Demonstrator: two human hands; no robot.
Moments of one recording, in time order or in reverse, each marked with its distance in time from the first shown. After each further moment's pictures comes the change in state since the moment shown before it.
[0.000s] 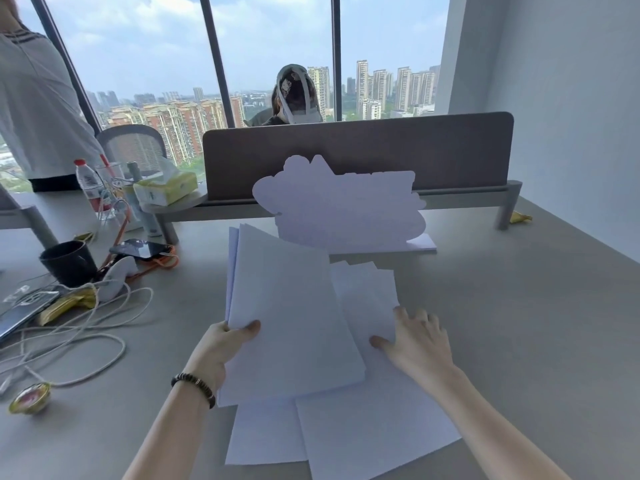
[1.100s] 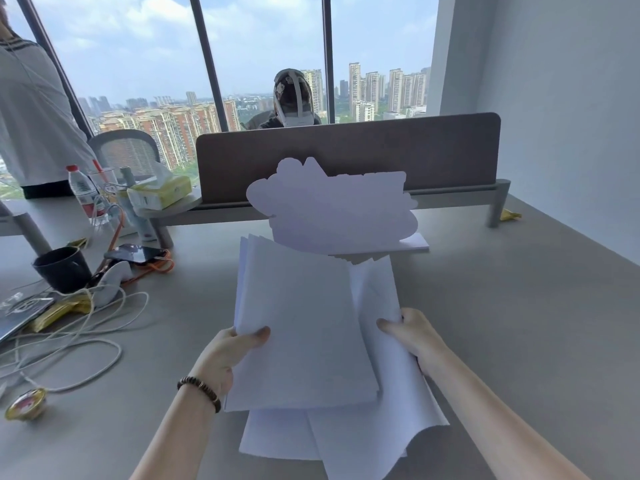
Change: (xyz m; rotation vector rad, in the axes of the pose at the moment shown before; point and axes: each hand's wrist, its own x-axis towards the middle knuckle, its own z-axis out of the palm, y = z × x) left_hand -0.017 0.002 0.013 -0.027 -0.104 -0.080; right_hand 0.026 0.018 0.012 0.973 -0.196 0.231
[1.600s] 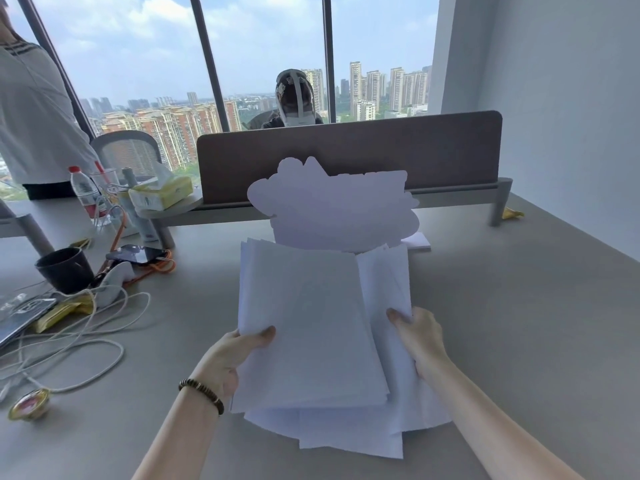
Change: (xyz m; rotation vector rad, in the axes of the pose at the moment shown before) left_hand -0.005 0.000 0.004 -0.048 -0.034 -0.051; right_hand 0.000 0.009 0.008 0.028 0.289 -0.080
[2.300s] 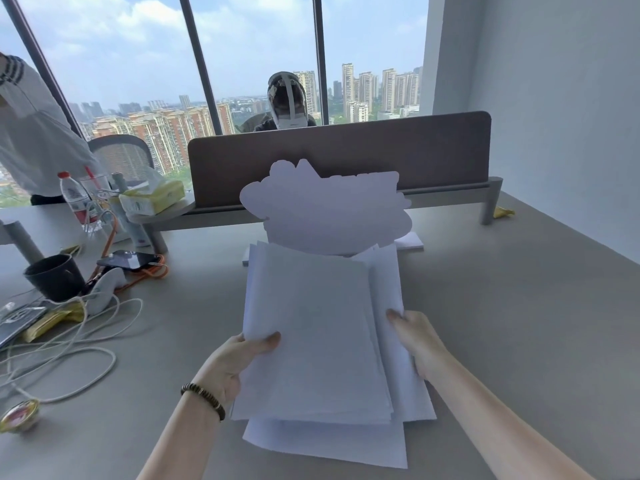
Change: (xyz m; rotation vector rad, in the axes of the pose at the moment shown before) left_hand -0.003 -0.001 0.011 0.034 -0.055 -0.007; right_hand 0.000 -0.006 -0.008 0.093 -0.160 0.137
